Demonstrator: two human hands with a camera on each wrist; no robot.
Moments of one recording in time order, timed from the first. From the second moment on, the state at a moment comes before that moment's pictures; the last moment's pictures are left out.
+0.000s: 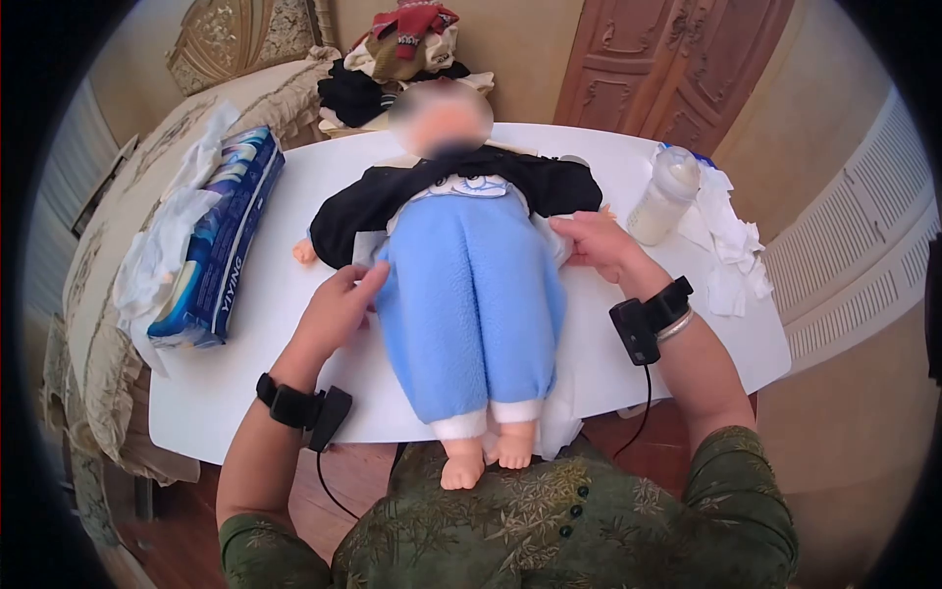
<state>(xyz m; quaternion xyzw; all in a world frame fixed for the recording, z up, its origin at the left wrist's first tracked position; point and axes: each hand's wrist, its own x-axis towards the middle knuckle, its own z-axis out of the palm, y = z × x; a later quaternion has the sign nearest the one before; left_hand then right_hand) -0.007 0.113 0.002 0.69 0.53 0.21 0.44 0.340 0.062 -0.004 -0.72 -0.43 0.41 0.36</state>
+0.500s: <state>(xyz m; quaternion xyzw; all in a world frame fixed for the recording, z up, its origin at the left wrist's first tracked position) -0.015 0.123 0.004 0.42 0.45 0.30 0.73 0.306 0.058 0.004 -0.56 -0.46 0.31 0.62</state>
